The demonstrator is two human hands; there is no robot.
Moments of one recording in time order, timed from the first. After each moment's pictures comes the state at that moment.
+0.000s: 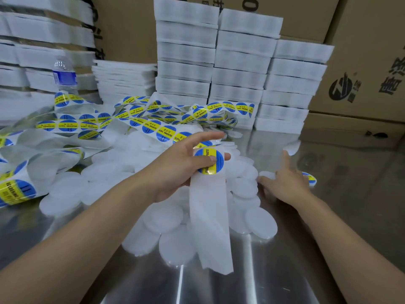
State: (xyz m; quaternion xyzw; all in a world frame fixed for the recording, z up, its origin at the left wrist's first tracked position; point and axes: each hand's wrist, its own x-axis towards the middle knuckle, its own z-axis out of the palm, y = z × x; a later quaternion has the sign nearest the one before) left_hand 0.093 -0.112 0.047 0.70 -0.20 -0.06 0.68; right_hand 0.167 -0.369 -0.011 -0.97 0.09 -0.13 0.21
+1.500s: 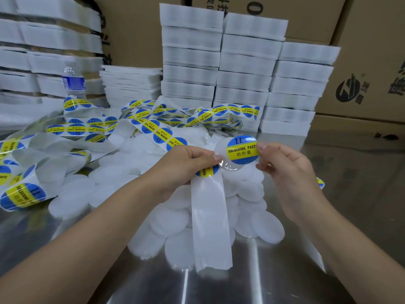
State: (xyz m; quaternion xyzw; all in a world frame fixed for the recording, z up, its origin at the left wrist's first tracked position) left_hand 0.099 -0.111 0.045 0.75 -0.09 -0.04 0.66; right_hand 0.094 -0.298 0.040 -0.67 -0.14 -0.17 0.71
